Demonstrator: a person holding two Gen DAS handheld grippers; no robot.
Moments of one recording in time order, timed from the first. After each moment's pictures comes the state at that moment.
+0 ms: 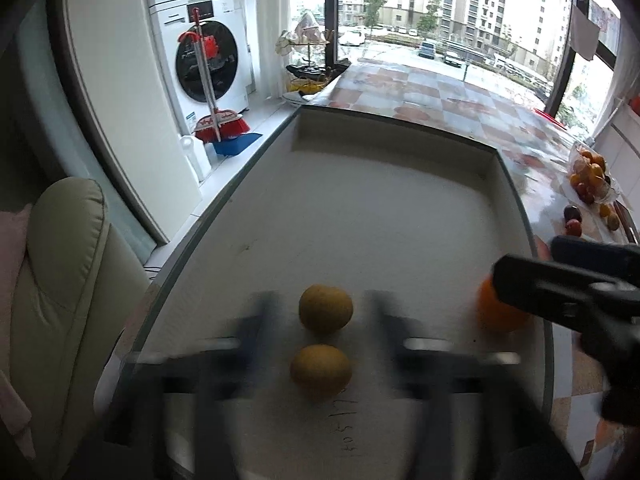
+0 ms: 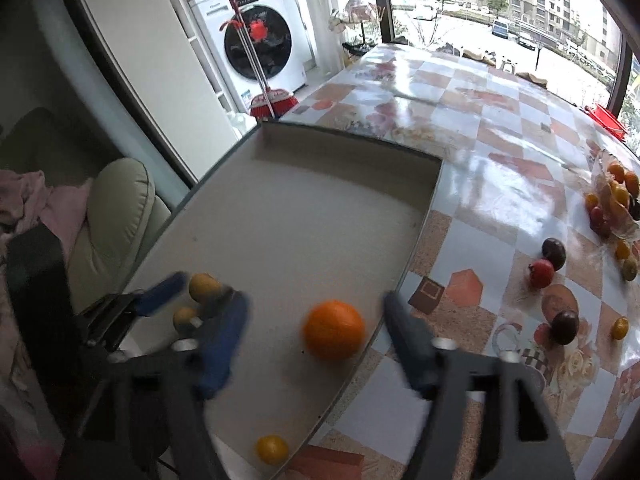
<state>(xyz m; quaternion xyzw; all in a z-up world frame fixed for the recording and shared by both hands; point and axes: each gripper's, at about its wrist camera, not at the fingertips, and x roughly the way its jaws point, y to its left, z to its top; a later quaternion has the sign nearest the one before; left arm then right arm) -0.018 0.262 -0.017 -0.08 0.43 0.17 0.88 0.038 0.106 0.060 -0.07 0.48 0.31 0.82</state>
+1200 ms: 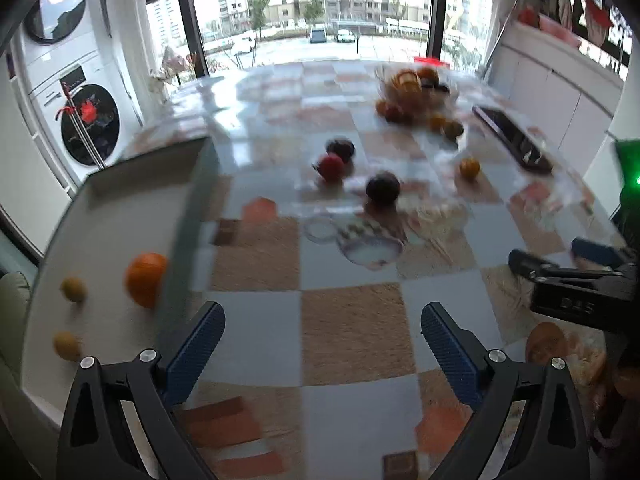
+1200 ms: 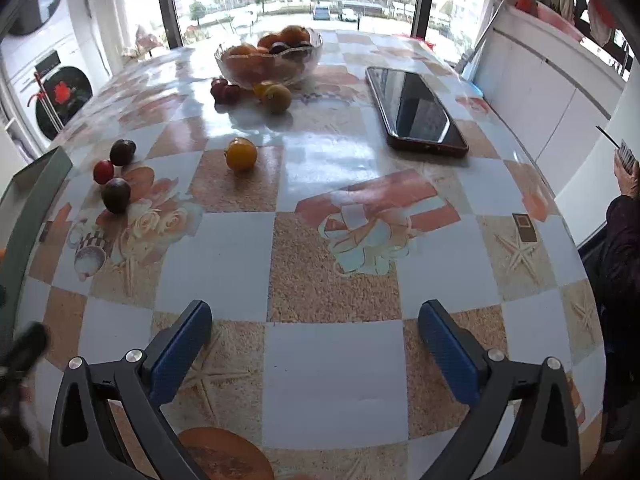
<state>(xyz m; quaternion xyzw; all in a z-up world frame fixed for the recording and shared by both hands) -0.002 0.058 -0.013 0.03 0.45 -0.01 0.89 0.040 -0.181 0.004 -0.02 0.47 0.00 0.88</state>
